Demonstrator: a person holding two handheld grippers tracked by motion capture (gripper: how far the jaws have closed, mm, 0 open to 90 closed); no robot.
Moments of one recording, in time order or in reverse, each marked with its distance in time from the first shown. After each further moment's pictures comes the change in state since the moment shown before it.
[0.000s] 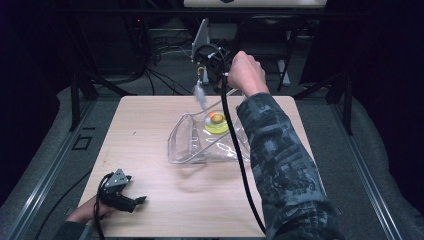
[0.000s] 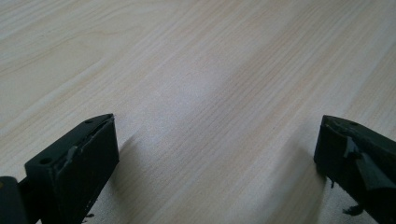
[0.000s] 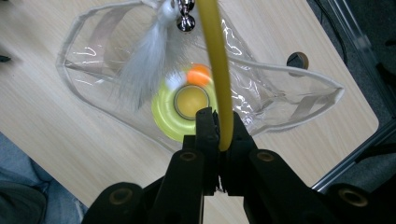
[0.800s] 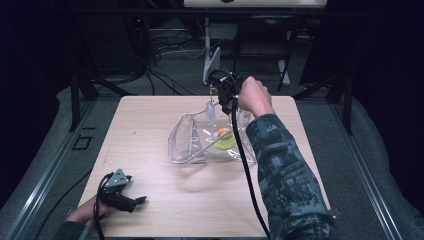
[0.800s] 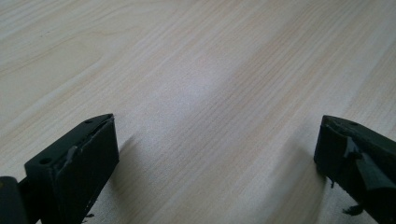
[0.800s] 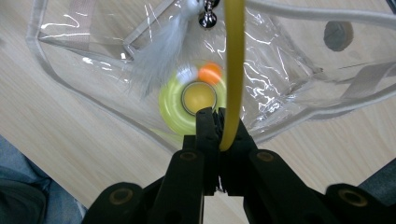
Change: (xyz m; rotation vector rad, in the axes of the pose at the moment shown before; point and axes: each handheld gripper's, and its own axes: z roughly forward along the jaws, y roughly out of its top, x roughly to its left) left arm 0.000 0.000 0.000 -0.001 -0.006 -0.002; right arm -0.010 -0.031 0.064 0.028 0.084 0.043
